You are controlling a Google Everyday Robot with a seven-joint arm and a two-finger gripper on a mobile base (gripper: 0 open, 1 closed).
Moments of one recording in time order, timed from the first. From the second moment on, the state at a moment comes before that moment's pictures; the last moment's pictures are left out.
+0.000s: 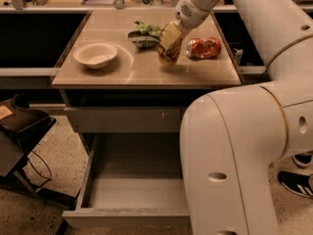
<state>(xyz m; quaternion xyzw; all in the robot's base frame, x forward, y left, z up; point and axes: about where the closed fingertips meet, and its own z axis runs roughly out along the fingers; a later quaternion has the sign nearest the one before) 0.745 -0.069 0.900 -0.41 0.87 0.14 0.21</state>
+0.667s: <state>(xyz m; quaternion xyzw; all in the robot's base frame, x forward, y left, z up) 0.745 -0.068 0.899 -0.41 0.87 0.14 0.21</state>
